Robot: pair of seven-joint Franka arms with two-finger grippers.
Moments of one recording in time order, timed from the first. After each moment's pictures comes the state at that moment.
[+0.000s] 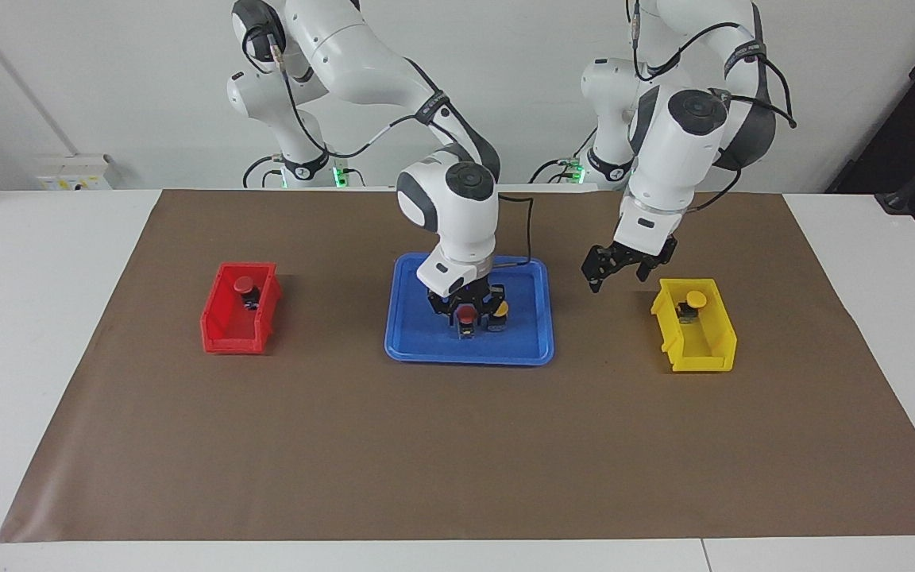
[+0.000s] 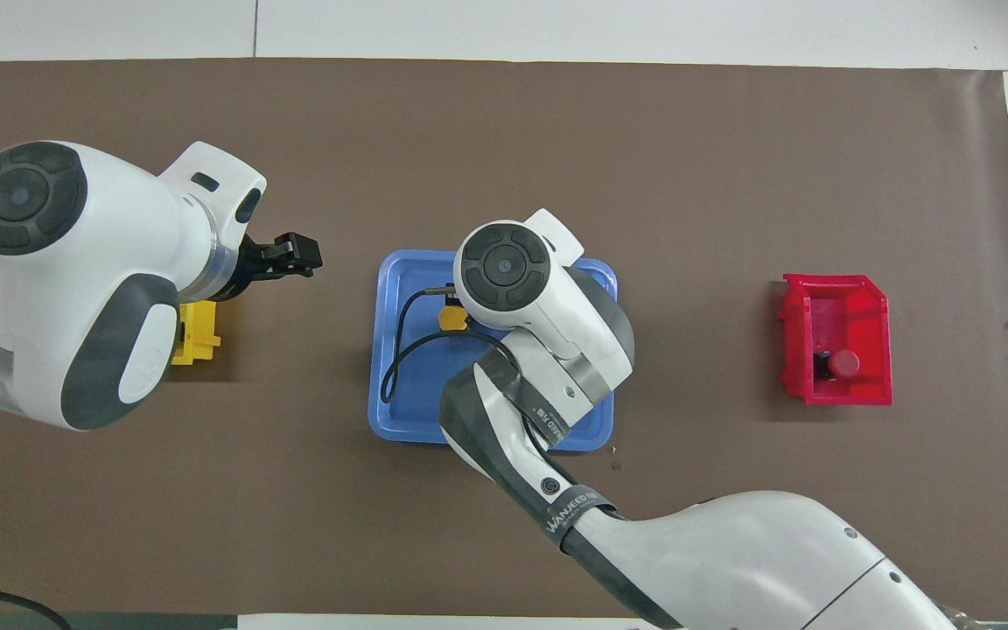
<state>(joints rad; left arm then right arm) -0.38 0.02 0.00 -1.93 0.00 2.01 -0.54 0.54 0.45 0.10 -1.67 -0.10 2.19 0.72</state>
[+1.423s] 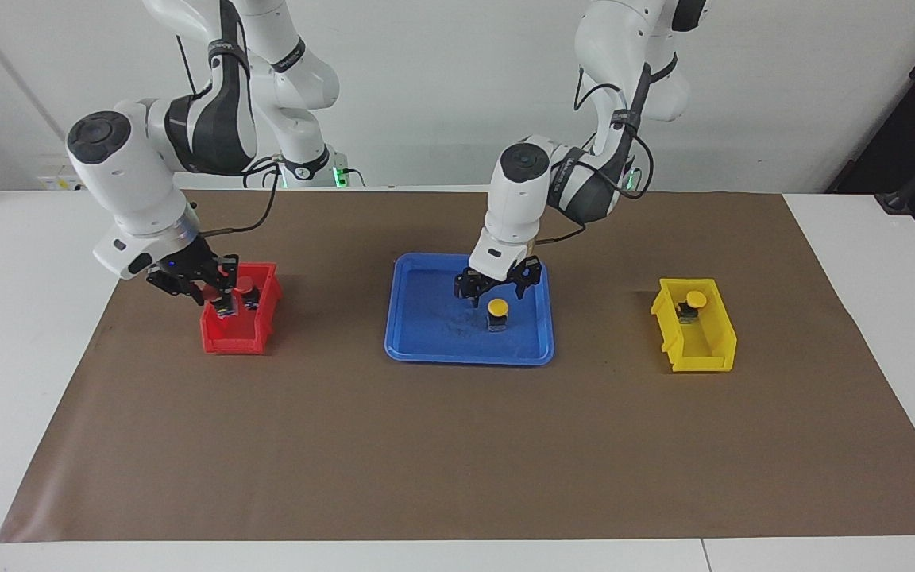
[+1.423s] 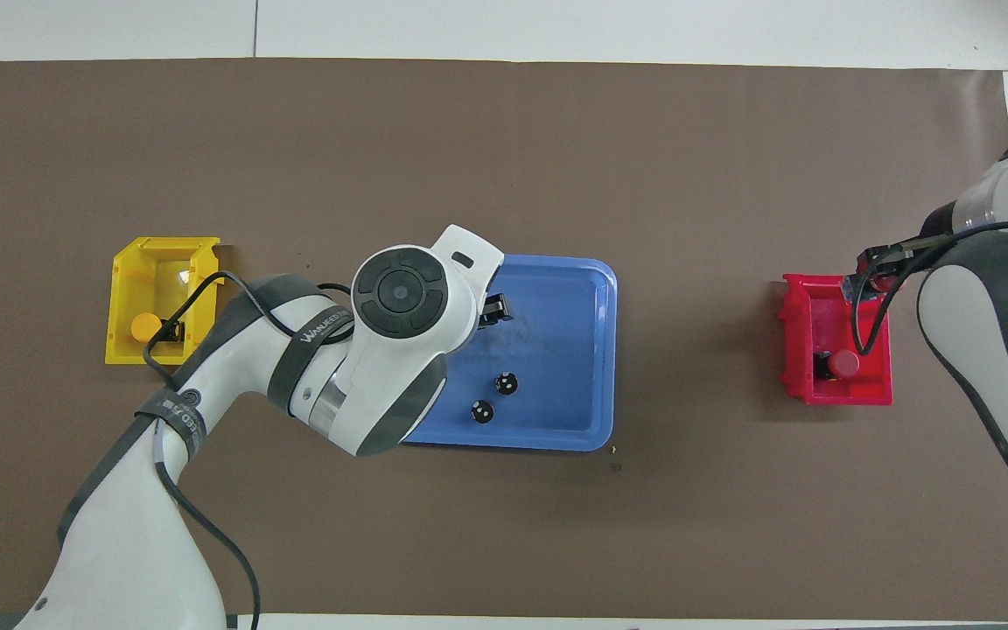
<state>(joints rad) -0.71 0.30 0.00 -1.88 -0.01 2.22 -0.85 -0.17 0.06 0.08 -1.95 -0.02 2.01 -0.20</state>
